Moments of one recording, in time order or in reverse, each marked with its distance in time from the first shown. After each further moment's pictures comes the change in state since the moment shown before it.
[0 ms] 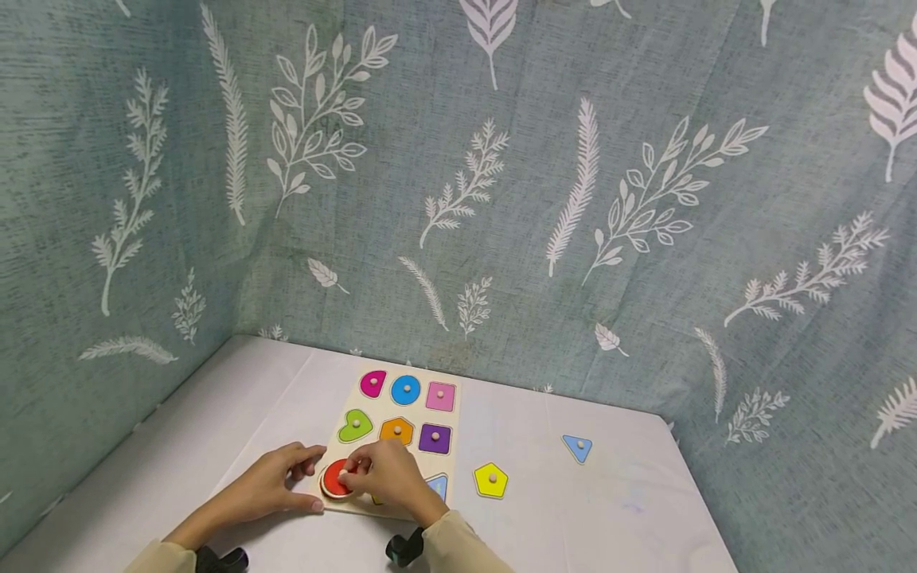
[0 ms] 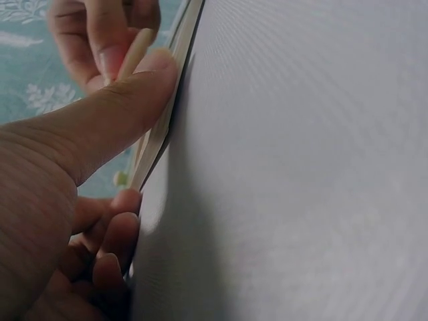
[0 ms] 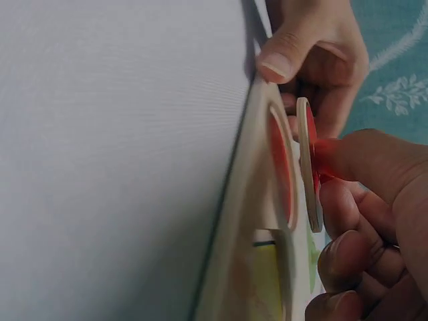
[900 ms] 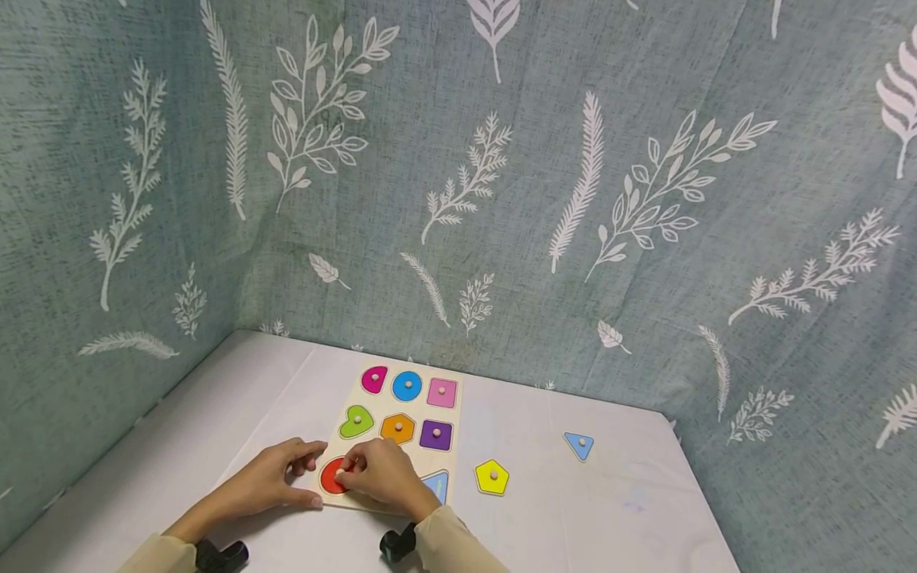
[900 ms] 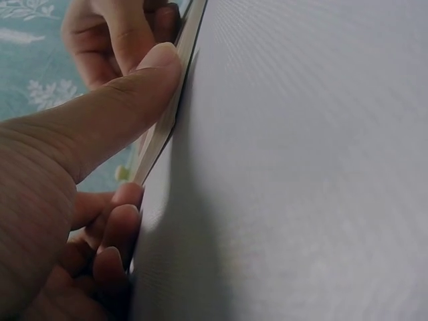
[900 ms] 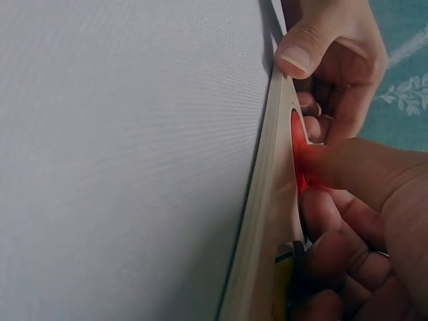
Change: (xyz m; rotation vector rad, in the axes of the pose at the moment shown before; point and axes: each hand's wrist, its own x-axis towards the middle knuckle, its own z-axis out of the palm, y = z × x) left_hand -0.001 -0.001 -0.002 -0.029 -0.011 0.002; right_hand 0.007 0.003 0.013 -0.050 -0.033 0.057
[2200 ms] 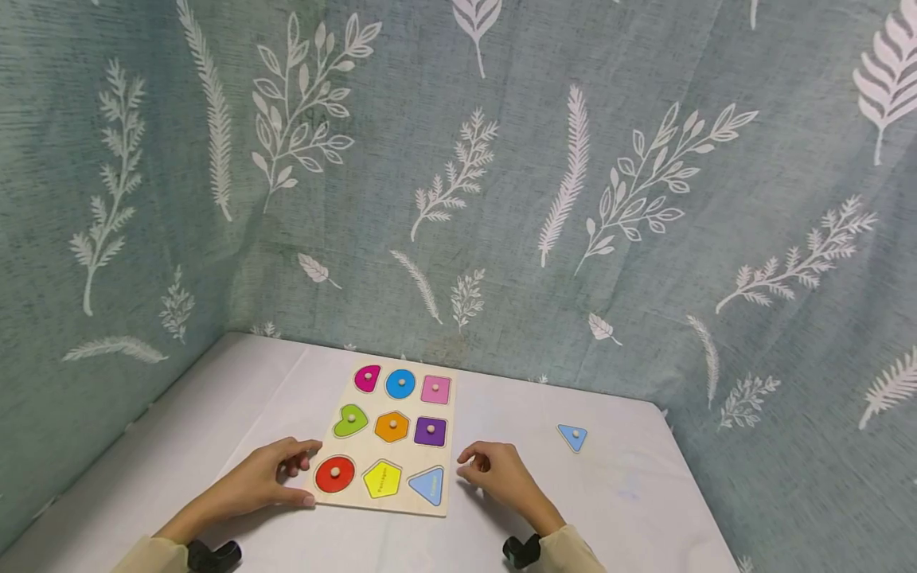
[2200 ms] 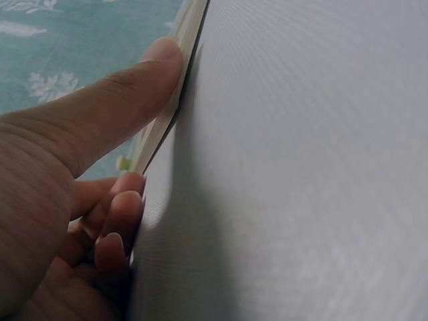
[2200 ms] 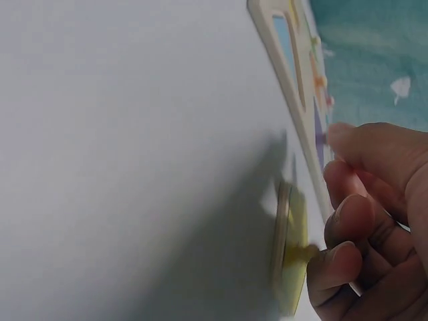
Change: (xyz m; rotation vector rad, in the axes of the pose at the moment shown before) left_hand 0.003 0.001 0.002 -0.053 0.010 -0.053; right_hand -0.106 0.113 -0.107 -0.010 0.156 0.066
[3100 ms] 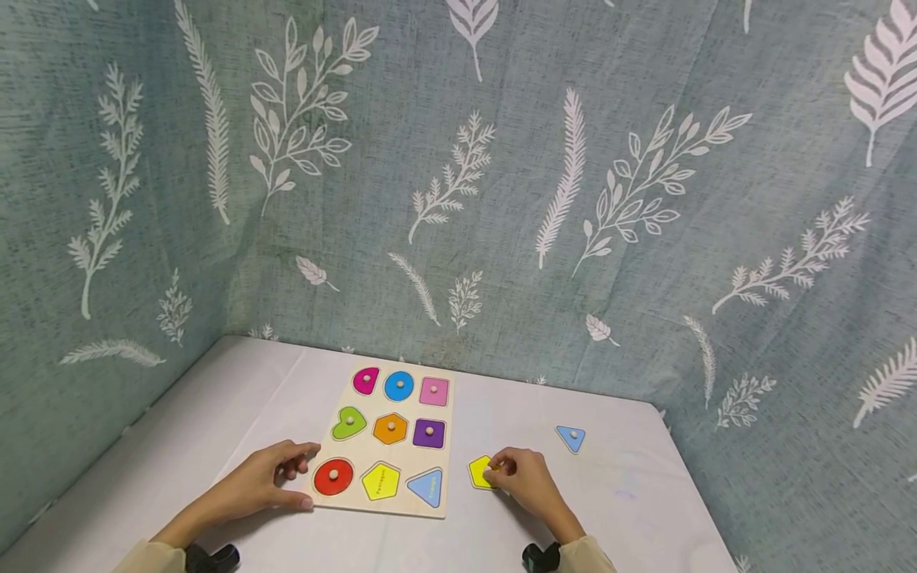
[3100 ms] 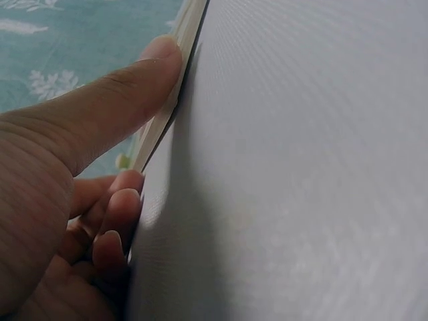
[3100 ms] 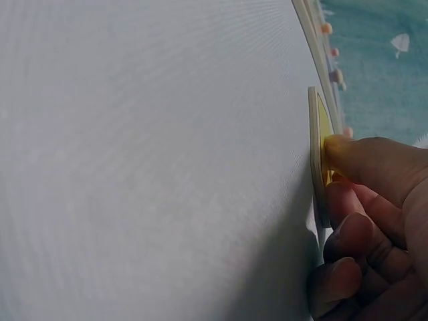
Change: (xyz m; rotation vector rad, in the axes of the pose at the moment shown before) left_hand 0.000 -0.001 -0.001 0.000 0.001 -0.005; right_hand -0.021 0.031 -0.015 -0.022 0.128 0.144
